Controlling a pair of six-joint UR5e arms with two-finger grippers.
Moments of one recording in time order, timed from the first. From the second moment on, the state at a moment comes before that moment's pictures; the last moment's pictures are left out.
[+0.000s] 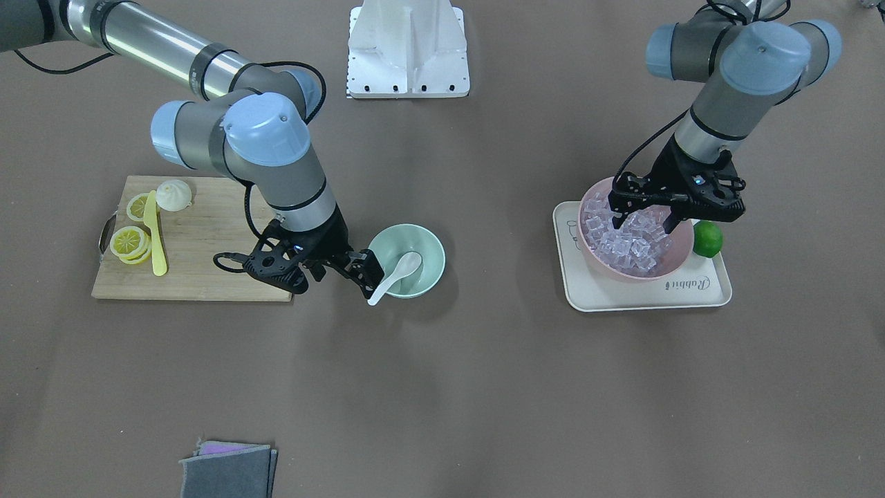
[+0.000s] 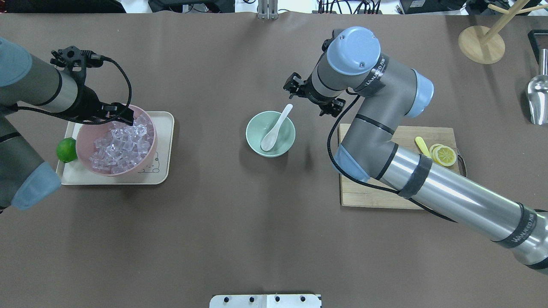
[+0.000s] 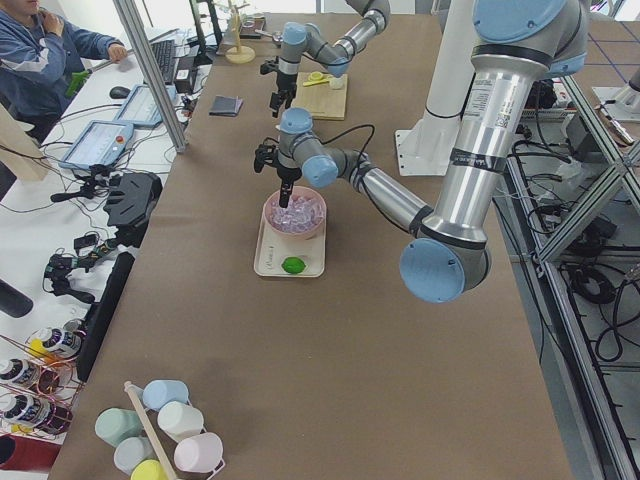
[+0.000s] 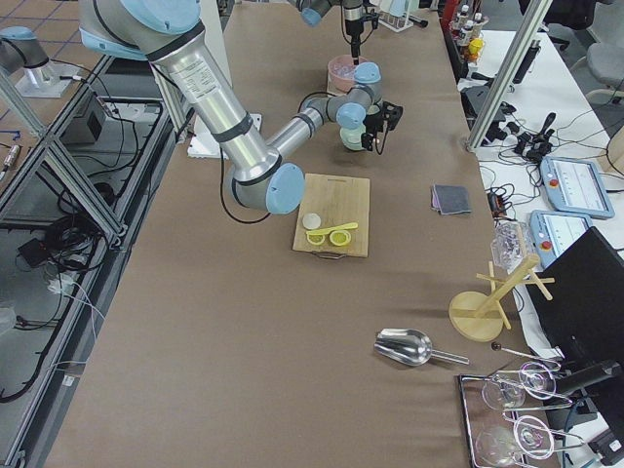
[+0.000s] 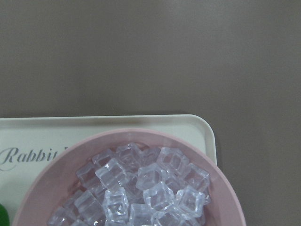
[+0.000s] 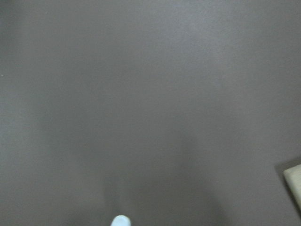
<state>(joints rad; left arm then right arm) -0.87 -1.82 -1.85 -1.84 -2.03 -0.86 0.71 -0.88 1.48 -1.27 1.91 1.58</state>
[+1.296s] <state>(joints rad) -0.80 -1.86 -1.78 -1.86 -1.94 -0.53 0.87 -1.16 1.72 -1.33 2.07 1.30</state>
